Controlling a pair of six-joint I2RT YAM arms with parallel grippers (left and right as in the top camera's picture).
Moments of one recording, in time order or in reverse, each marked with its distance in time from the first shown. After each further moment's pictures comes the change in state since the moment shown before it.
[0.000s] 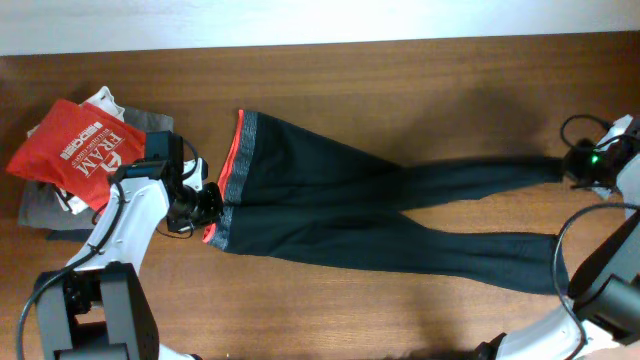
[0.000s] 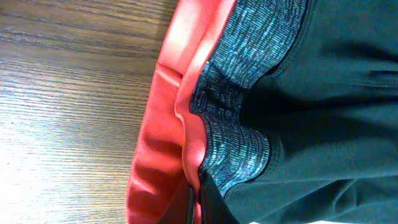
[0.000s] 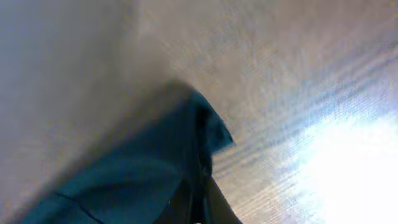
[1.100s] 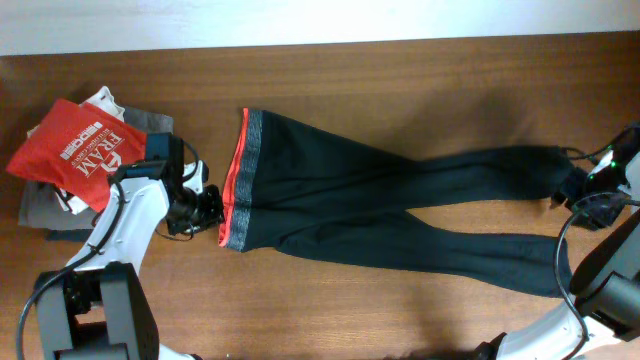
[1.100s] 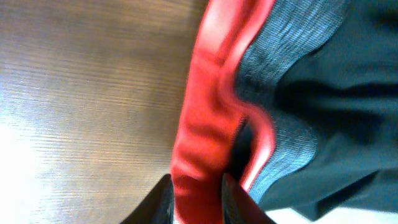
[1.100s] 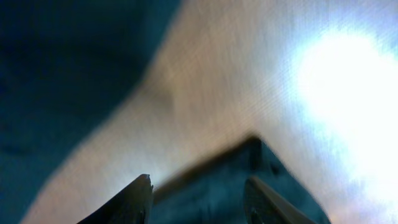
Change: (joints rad) left arm 0.000 0.000 0.000 -0.040 0.008 -0.011; right arm -0.008 0.019 0.098 -0.495 0.139 0.039
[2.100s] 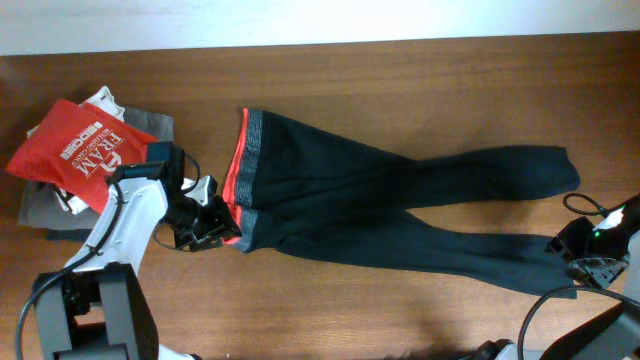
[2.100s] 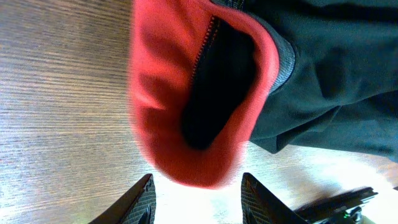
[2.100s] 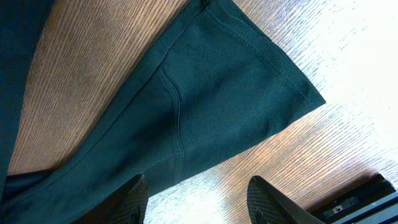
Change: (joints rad) left arm 0.009 -0.003 0.000 -0.167 0.176 -0.001; right arm -0.144 -0.452 -0.398 -0.004 -0.101 -0.003
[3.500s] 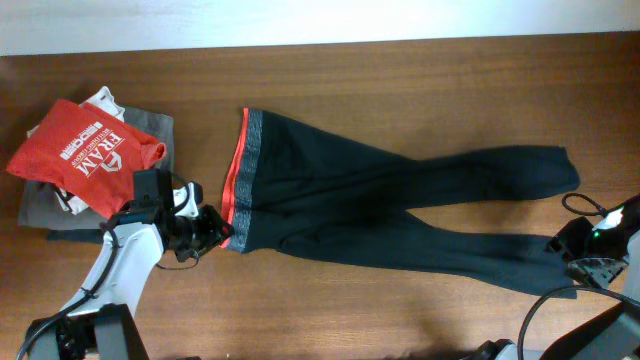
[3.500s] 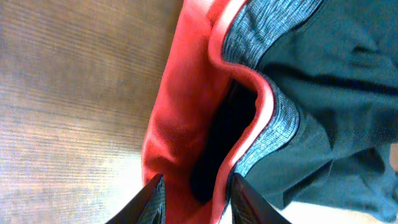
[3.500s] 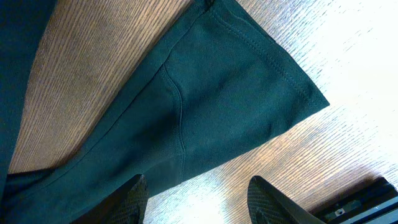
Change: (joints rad) left arm 0.063 -0.174 -0.297 0.410 0.027 -0.130; right arm 0.000 0.000 -0.005 0.007 -0.008 -0.010
